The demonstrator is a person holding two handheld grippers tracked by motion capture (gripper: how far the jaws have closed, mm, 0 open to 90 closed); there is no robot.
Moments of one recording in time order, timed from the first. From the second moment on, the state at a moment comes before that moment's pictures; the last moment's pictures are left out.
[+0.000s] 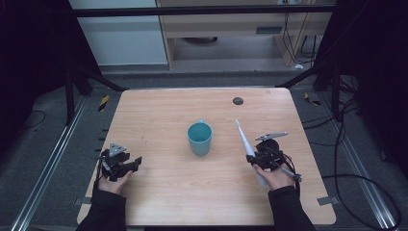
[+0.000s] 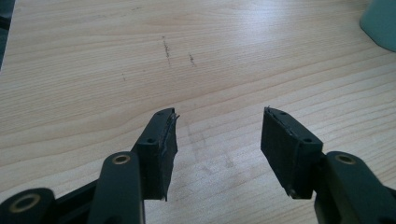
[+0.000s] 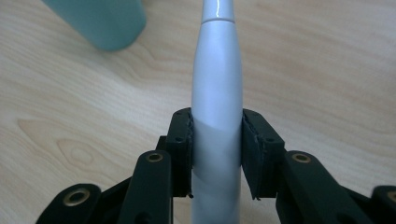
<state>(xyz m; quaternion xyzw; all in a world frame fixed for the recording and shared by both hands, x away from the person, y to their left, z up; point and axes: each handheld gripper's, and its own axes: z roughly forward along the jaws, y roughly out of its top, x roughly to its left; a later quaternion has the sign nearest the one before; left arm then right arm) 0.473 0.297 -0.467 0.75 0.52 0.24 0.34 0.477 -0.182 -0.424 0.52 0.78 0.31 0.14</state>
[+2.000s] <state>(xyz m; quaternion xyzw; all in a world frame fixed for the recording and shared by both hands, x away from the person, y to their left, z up) 0.473 0.298 -0.467 0.74 0.52 0.24 0.34 0.512 -0.083 -0.364 0.44 0.61 0.60 0.27</state>
